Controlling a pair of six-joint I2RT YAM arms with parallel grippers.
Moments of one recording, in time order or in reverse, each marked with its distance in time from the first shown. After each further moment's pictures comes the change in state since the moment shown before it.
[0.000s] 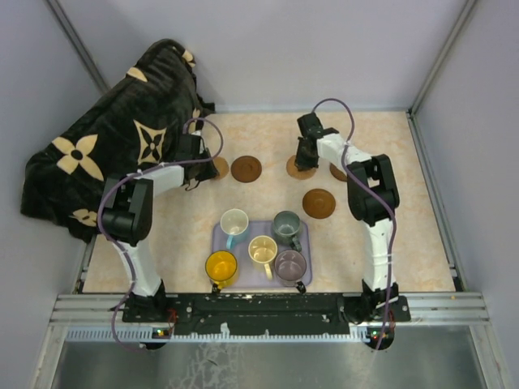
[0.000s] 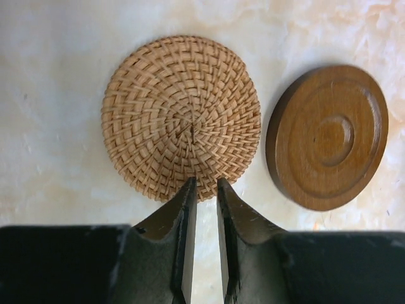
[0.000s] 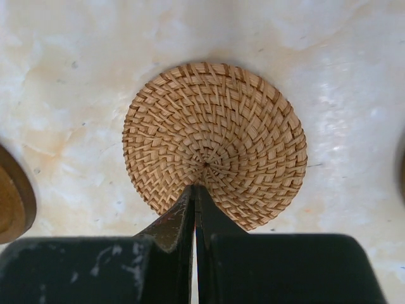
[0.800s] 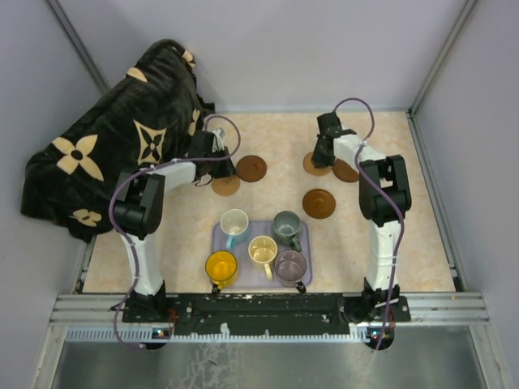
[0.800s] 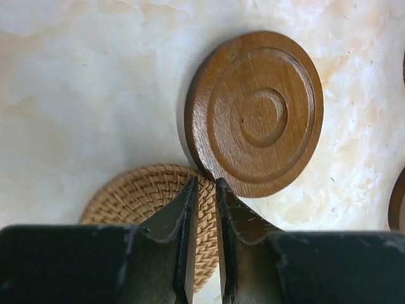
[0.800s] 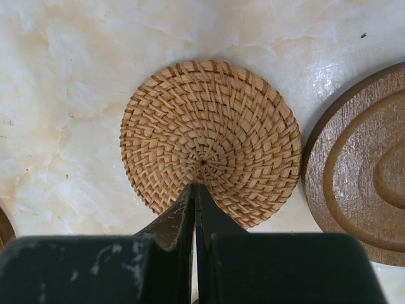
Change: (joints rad) left arm -0.063 0.119 0.132 0.013 0.201 0.067; right arm -0.123 -0.044 -0.083 0.073 0.029 0.000
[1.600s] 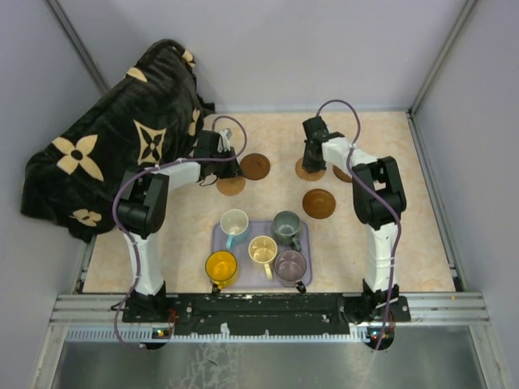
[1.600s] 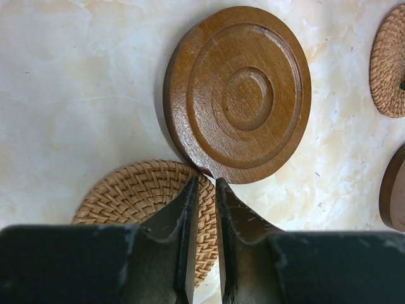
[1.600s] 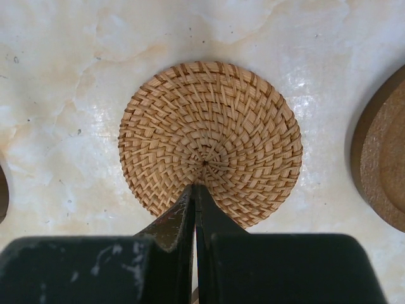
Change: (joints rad) left arm -0.038 0.021 0.023 0.000 0.033 0.012; right arm 0.097 -0.029 -0.035 -0.014 0.055 -0.064
